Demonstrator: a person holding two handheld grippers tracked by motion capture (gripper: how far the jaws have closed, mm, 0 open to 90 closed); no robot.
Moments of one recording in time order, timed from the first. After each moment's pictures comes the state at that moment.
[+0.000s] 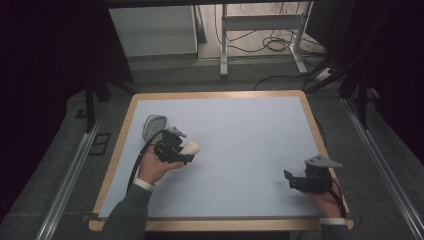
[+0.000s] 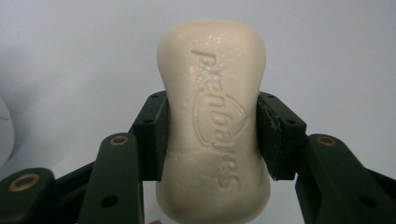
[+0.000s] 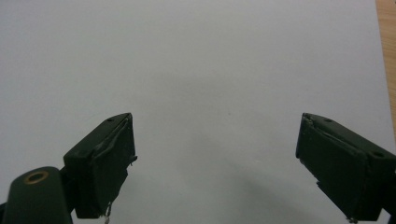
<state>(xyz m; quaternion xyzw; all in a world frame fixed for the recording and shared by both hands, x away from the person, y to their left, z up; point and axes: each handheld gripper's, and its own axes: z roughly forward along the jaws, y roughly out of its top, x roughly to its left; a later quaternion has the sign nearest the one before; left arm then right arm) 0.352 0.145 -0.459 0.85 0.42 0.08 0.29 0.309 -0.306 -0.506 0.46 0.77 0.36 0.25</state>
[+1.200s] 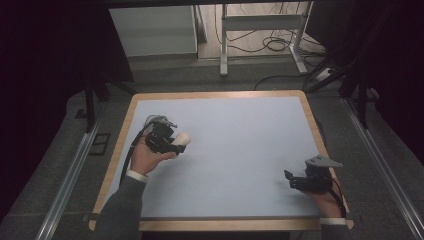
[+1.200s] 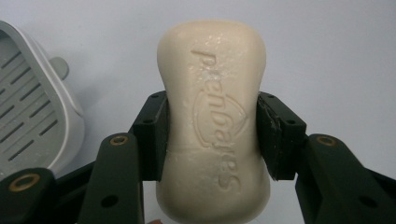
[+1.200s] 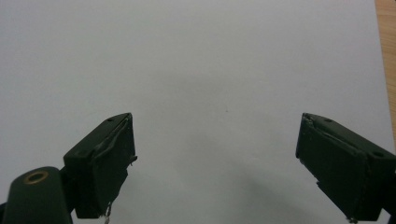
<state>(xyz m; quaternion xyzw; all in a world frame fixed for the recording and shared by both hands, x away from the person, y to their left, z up) 0.370 0.170 -0.444 0.84 0.45 0.10 0.28 0.309 -0.307 -0.506 0.46 0.77 0.36 0.25</state>
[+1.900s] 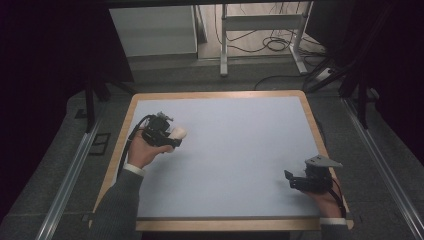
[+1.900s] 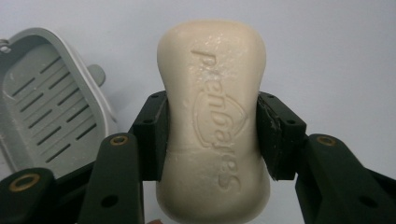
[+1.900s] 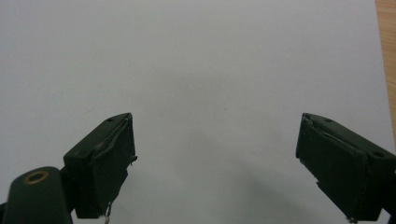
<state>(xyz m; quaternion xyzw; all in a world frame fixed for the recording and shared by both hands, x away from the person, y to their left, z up) 0.388 0.183 -0.439 0.84 0.46 0.10 0.27 0.310 -0.307 -0.507 0.46 0.77 0.35 0.25</state>
